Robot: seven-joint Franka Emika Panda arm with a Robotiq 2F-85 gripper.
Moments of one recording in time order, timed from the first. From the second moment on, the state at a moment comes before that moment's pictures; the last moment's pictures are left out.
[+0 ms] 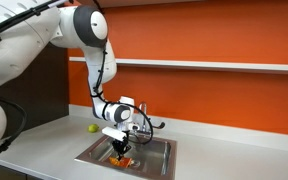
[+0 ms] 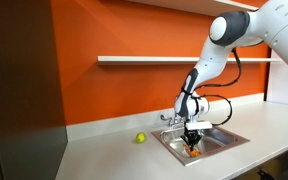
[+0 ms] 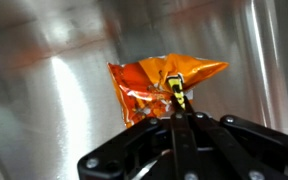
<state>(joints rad) -0.08 0.67 -0.04 -2.07 0.09 2.61 0.01</state>
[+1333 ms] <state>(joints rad) 0.04 0.27 -0.03 -2.16 0.02 2.35 0.07</state>
